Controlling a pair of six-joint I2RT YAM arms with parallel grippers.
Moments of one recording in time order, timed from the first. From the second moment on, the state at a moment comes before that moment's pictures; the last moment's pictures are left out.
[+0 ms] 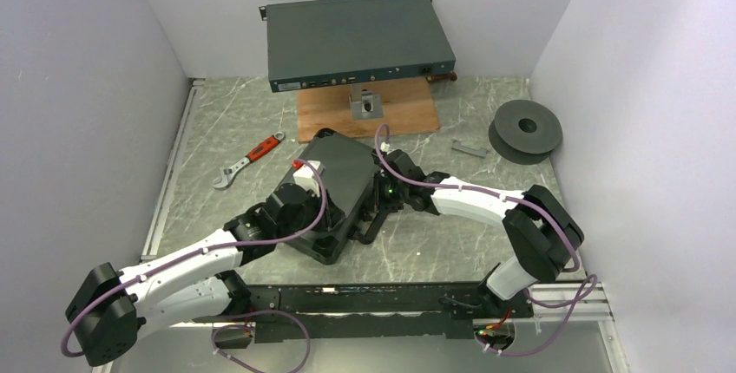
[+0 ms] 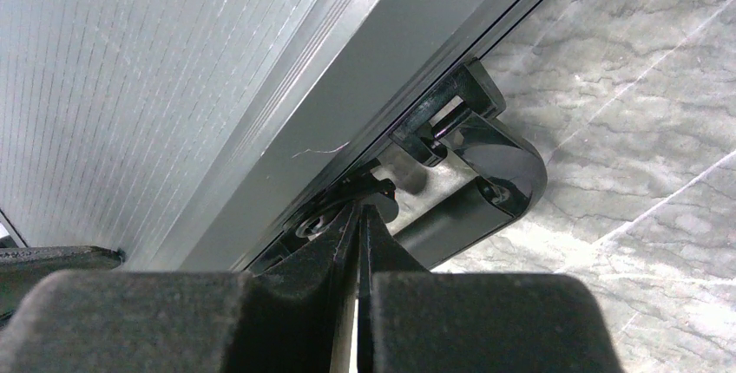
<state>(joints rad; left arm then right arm) -0.85 0.96 0.49 -0.05 -0.05 -0.63 0.78 1.54 0.85 -0.17 -0.12 0.70</state>
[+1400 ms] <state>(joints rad) -0.85 0.93 0.46 -0.03 -0.05 -0.65 0.78 1.58 0.78 -0.08 -0.14 0.74</state>
